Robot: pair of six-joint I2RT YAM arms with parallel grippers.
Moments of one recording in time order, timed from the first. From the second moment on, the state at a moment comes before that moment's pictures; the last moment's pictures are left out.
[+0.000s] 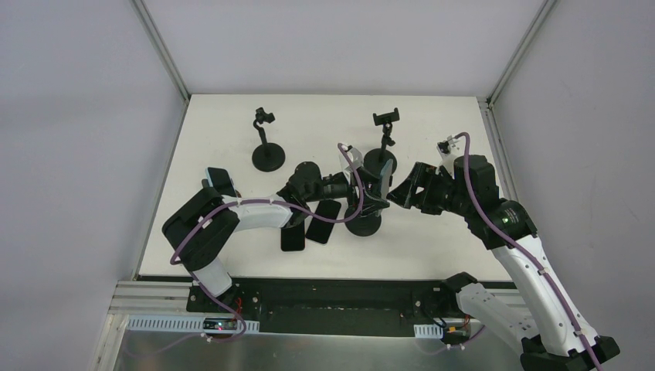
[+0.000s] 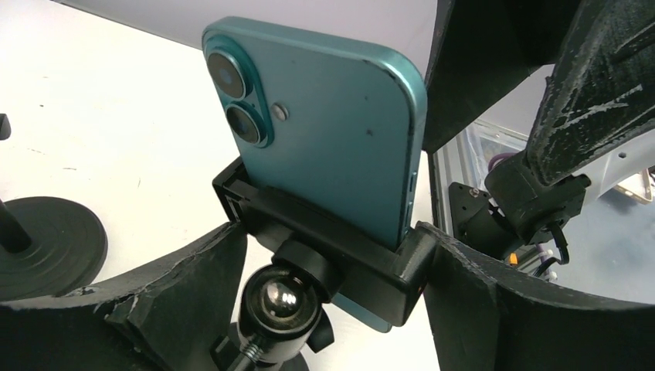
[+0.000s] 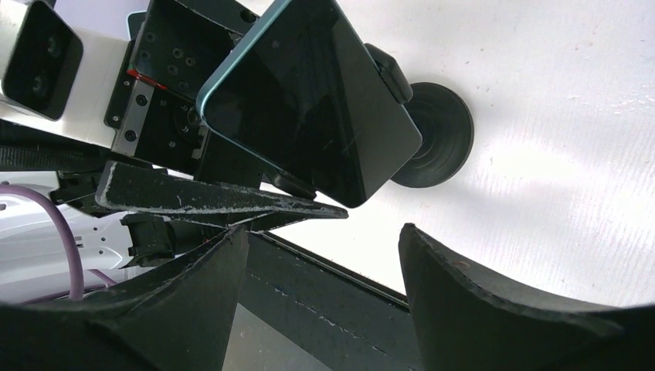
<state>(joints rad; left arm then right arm) -0.85 1.66 0.82 0.95 0.55 -0.33 0.44 0.82 1.03 -0.82 -0.25 0.62</state>
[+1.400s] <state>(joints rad) -0.82 1.62 0.77 0.97 0.65 -0.40 0.44 0.81 1.03 -0.80 -0.29 0.59</state>
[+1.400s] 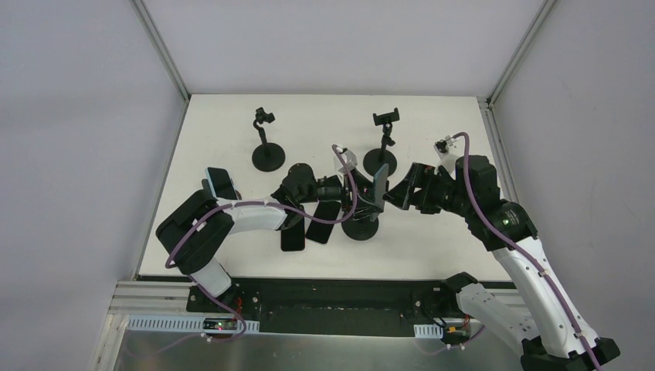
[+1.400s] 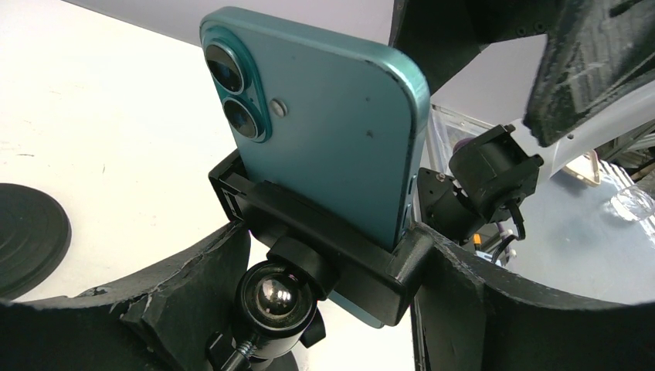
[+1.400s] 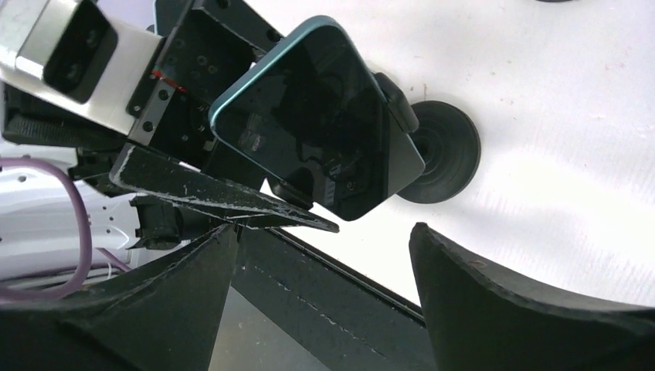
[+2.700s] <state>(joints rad) -0.84 1.57 0.73 0.93 0.68 -0.37 0.45 0.90 0.90 -0.45 -0.54 0.21</state>
